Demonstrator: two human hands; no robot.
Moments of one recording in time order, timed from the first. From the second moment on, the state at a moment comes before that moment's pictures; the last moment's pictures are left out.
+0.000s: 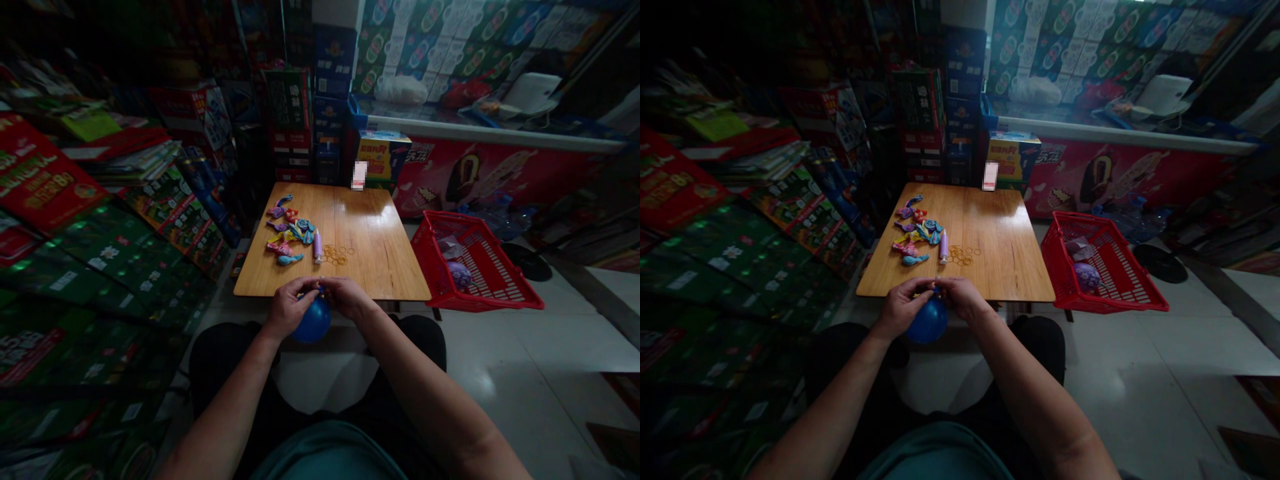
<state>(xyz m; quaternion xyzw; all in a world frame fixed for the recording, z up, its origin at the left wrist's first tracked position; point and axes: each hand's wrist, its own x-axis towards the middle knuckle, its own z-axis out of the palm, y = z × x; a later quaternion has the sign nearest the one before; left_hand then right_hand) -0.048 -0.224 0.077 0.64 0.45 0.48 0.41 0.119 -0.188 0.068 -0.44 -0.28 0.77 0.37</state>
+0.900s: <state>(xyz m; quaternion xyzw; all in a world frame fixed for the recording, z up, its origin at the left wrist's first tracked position) -0.040 -0.218 0.066 0.69 0.50 0.40 0.35 0.108 -0.210 0.087 -0.53 -0.66 0.37 0.39</state>
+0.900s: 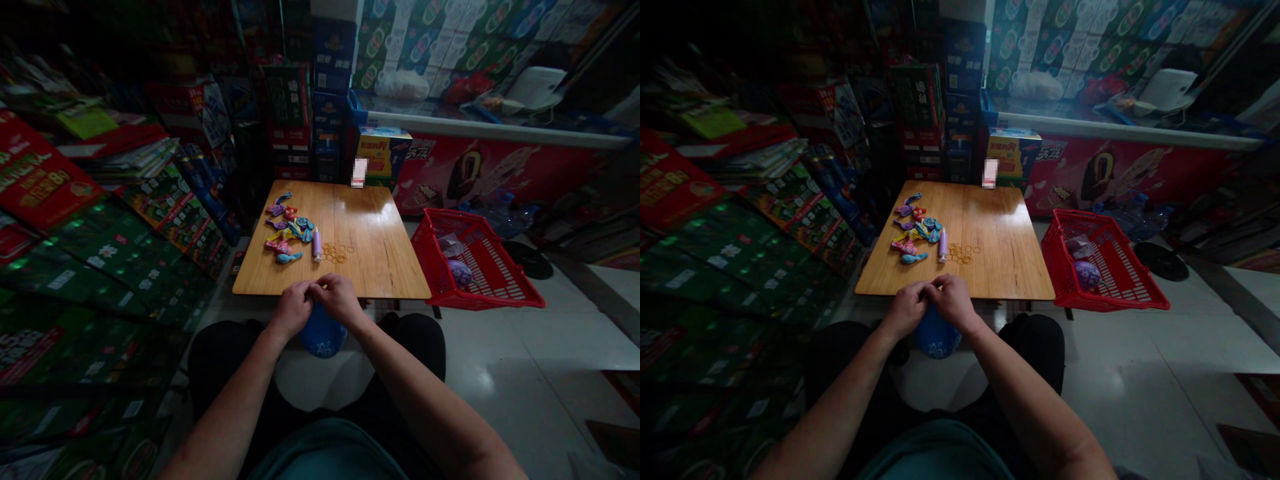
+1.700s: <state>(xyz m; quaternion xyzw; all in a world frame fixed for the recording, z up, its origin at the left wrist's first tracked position) -0.046 -0.224 0.060 0.65 0.46 0.48 0.38 0.112 -0.189 0.062 -0.51 -0.28 0.76 0.28</state>
